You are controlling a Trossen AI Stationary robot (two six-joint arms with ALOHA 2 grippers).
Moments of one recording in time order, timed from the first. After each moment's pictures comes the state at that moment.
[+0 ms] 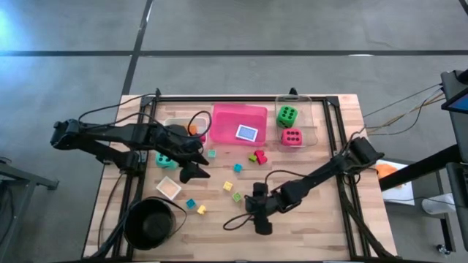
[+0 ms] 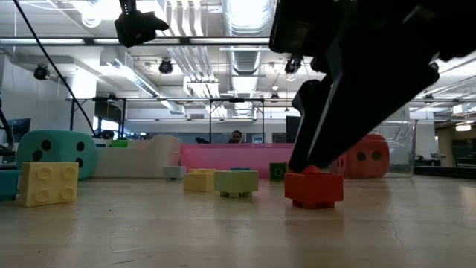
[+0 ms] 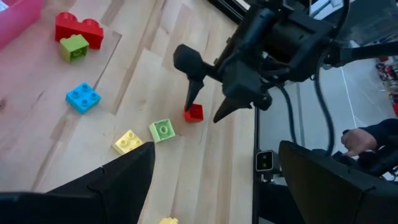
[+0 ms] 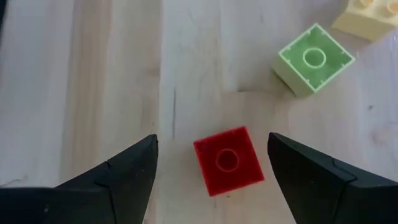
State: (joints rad) left arm -0.05 1.14 1.01 -0.52 0.27 -0.60; right arm 0.46 1.91 1.17 -0.26 0.14 0.49
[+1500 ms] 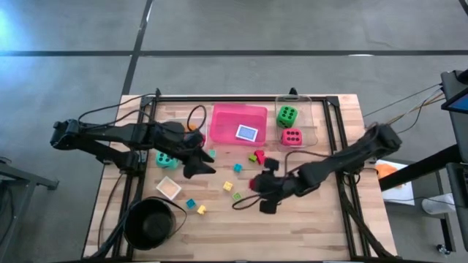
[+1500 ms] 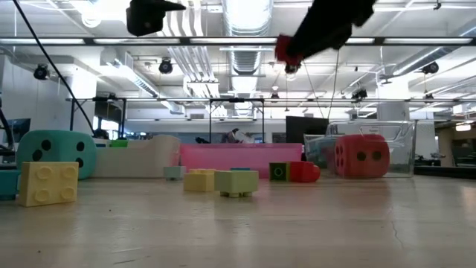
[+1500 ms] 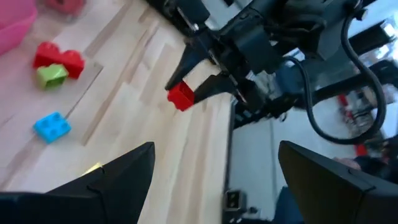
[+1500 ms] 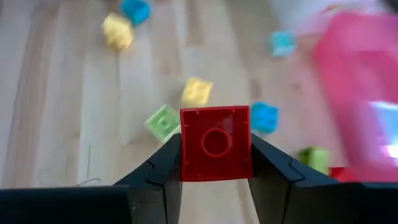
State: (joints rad) left arm -0.05 1.14 1.01 -0.36 0.24 -0.75; right arm 0.42 1.59 1.15 -0.45 0.46 0.41
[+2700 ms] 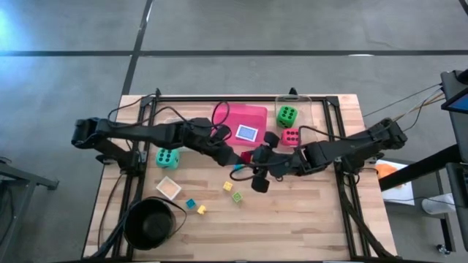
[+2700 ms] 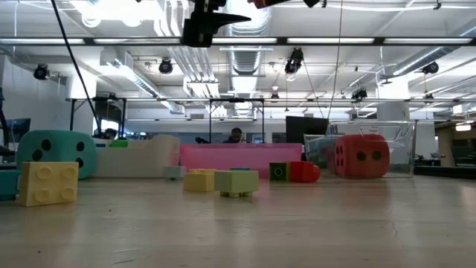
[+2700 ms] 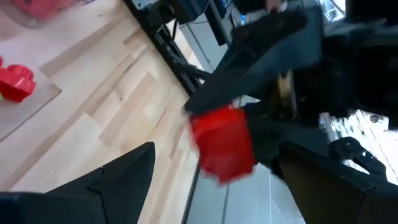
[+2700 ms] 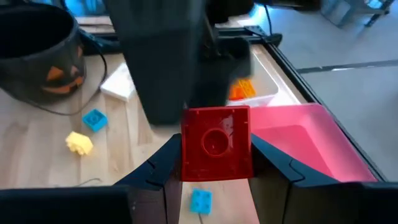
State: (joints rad) left arm 0.02 1.46 1.13 -0.05 0.28 -1.02; right arm 0.30 1.53 1.37 -0.48 0.55 0.27
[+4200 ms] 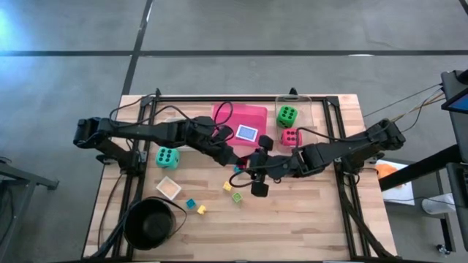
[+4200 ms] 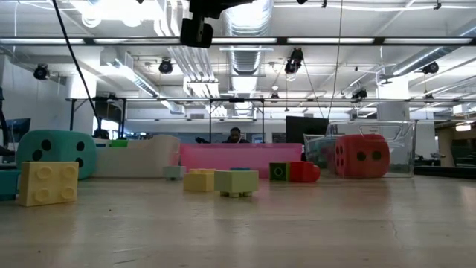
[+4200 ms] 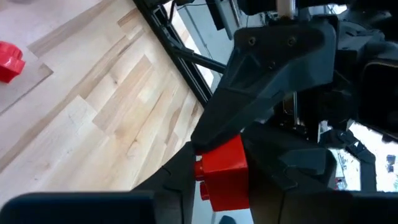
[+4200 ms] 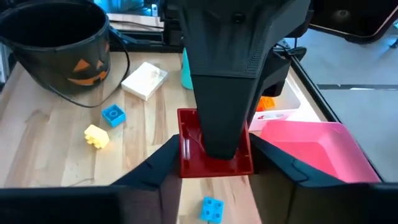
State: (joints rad) left arm 0.03 1.48 1.15 -0.09 0.35 -1.03; right arm 0.30 1.54 1.37 -0.41 0.48 0.18
